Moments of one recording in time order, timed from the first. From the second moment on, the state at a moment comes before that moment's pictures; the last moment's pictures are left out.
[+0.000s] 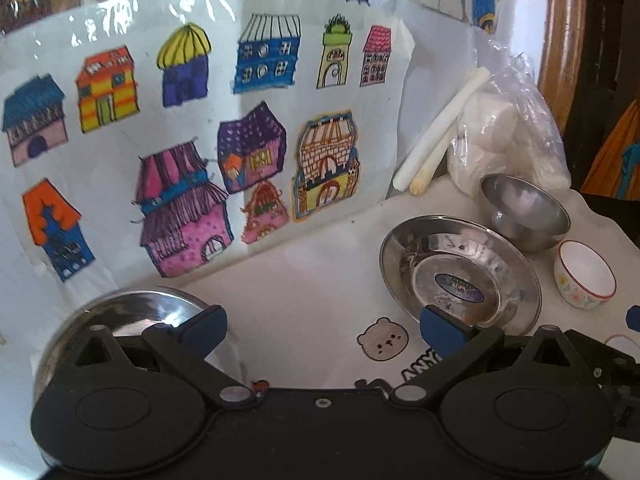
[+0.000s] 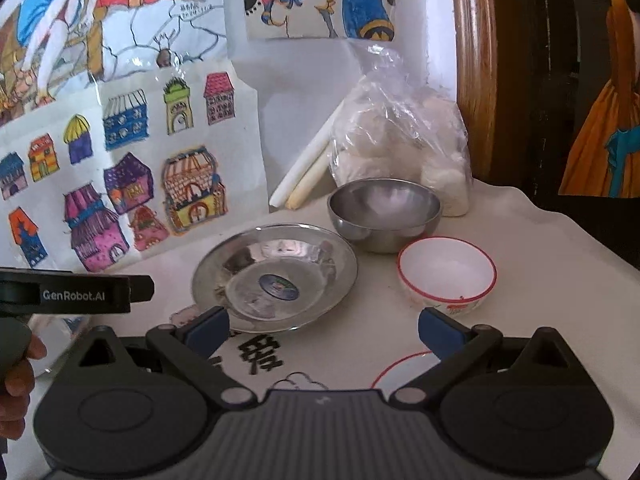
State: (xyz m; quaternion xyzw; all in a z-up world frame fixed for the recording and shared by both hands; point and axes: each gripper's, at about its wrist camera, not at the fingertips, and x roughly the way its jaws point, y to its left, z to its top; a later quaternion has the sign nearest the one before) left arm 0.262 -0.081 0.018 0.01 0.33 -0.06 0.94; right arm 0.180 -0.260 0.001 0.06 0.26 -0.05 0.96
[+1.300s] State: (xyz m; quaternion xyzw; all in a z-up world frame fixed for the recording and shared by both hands) left arm 0.327 -0.105 -0.014 -0.05 0.37 -0.07 0.93; right arm 0.248 -0.280 -0.021 0.08 0.33 -0.03 0.94
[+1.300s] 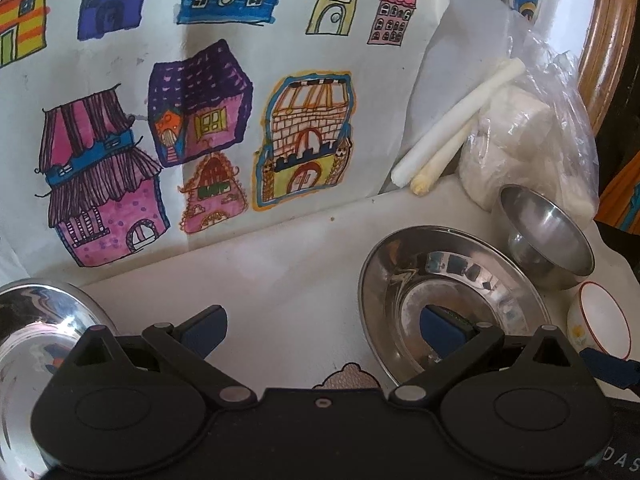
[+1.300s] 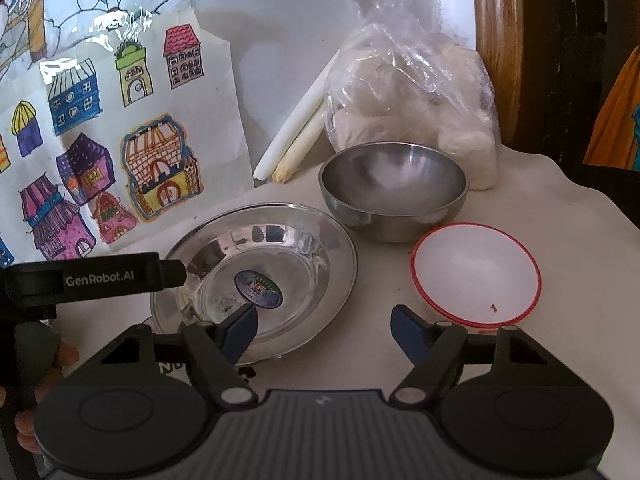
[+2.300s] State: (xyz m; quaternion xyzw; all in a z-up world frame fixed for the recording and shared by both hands) left arm 0.330 -0.108 -0.016 -0.07 0.37 -0.12 0.92; right arm 0.265 -0.274 -0.032 0.10 0.35 -0.02 0.93
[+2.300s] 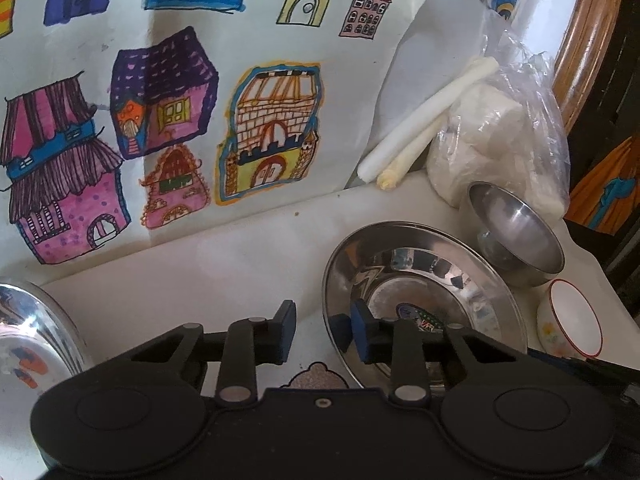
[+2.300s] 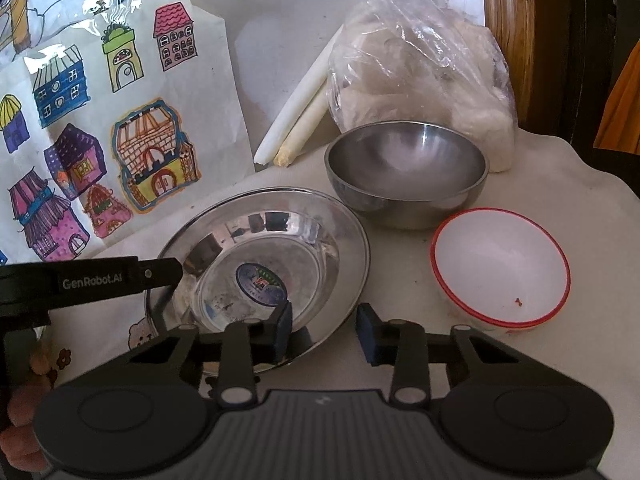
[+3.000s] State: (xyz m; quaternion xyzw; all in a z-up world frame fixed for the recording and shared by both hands) left arm 0.303 -0.101 -0.003 -0.05 0.37 -0.14 0.92; right arm 0.243 -0.268 -0.027 0.10 0.34 -0.03 0.94
